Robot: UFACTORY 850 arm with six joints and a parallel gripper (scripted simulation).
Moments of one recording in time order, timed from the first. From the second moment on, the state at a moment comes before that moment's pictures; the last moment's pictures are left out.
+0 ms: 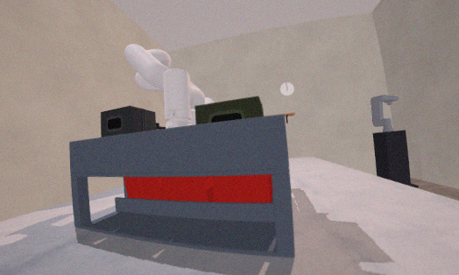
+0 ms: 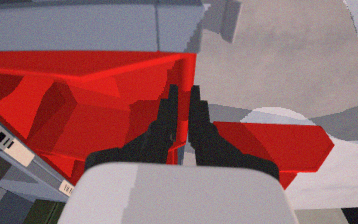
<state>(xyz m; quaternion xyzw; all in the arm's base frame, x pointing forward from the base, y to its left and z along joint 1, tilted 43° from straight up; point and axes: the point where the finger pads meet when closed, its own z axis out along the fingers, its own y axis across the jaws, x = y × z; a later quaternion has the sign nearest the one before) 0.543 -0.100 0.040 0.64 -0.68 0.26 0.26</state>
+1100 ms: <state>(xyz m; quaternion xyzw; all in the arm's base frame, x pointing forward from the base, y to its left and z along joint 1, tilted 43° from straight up) 0.471 -0.096 0.038 0.64 -0.68 0.26 0.26</state>
